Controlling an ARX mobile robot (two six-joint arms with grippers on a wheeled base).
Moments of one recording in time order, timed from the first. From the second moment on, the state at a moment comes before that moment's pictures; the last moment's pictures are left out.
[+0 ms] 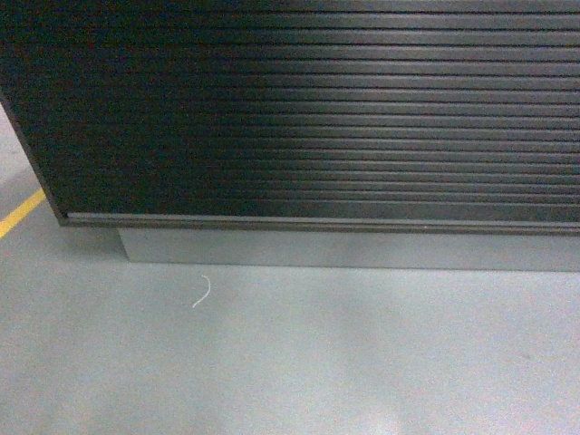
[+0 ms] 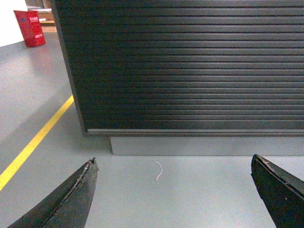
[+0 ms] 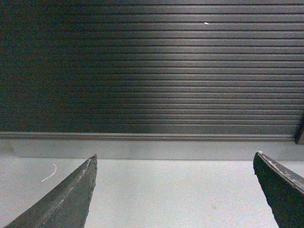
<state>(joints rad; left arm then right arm) 0.00 0.01 0.01 -0.01 0.00 -0.01 0.00 0.01 0.01 0.00 0.00 0.00</state>
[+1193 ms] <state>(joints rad) 0.00 0.01 0.01 0.00 0.00 -0.01 0.00 0.01 0.01 0.00 0.00 0.00</state>
